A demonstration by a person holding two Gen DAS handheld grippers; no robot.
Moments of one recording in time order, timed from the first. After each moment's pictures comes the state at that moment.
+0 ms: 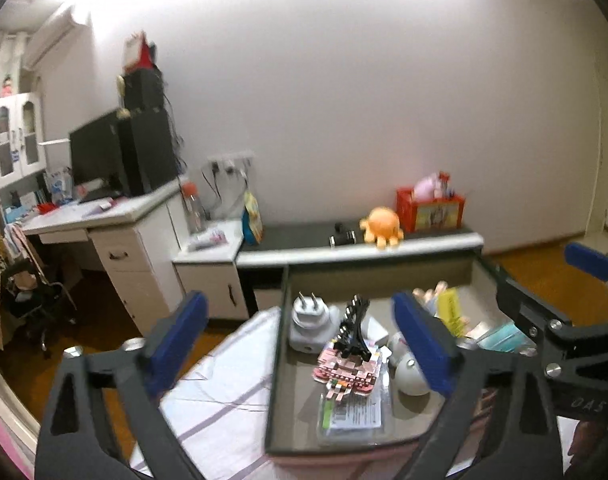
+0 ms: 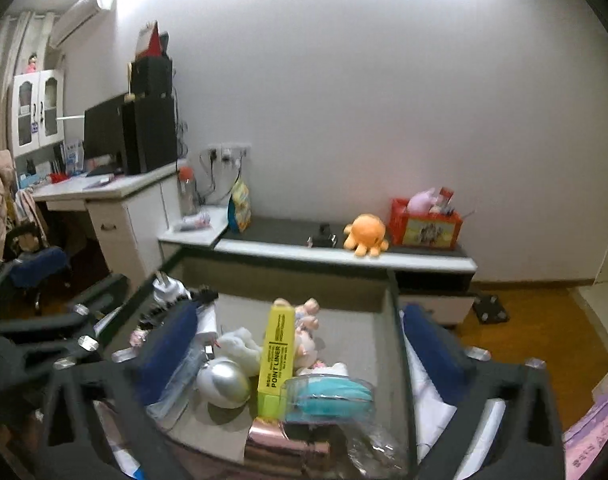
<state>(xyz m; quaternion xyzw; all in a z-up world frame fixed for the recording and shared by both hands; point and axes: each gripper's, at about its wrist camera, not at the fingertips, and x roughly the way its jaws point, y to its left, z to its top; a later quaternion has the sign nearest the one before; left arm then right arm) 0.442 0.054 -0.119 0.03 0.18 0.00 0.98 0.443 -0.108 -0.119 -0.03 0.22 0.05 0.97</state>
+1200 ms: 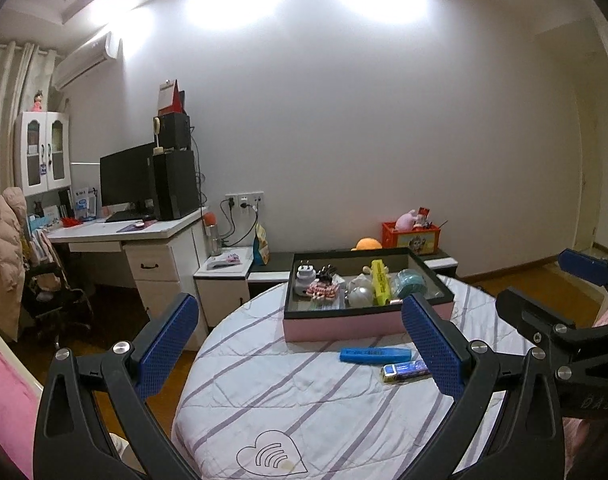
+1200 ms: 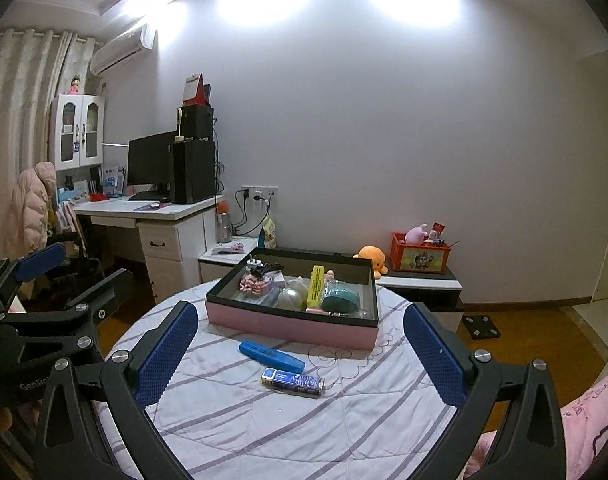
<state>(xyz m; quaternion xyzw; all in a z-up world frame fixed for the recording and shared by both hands) 0.193 0.058 -0.099 0.03 0.12 -0.01 0.99 0.192 -0.107 -0.081 -0.03 0.16 0.08 0.98</state>
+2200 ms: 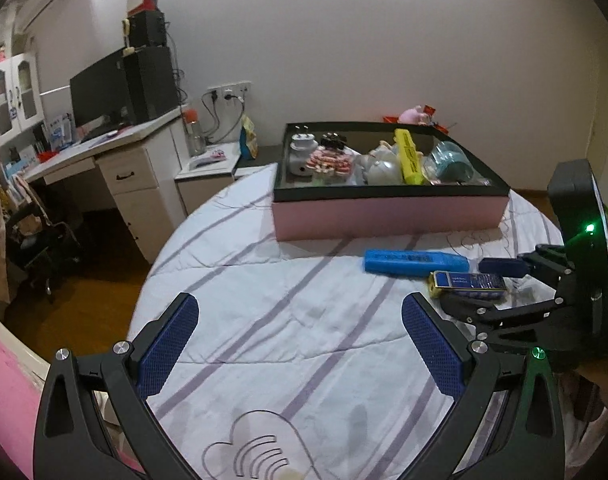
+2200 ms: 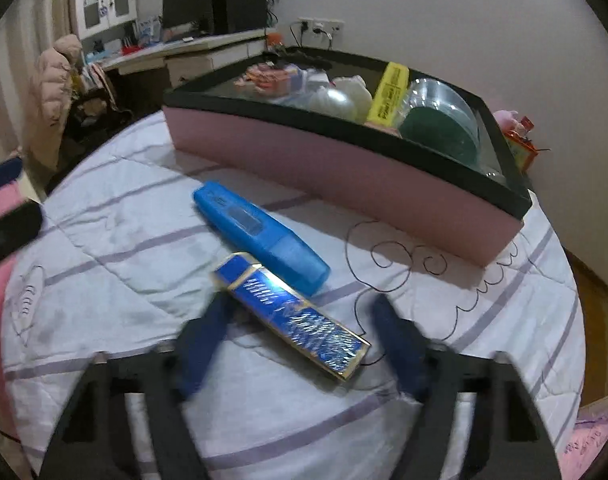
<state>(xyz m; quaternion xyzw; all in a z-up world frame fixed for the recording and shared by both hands) 0.304 0.064 -0.200 0.04 0.32 -0.03 0.95 0.359 -0.095 -0.232 -0.11 0.43 0.19 0.88</state>
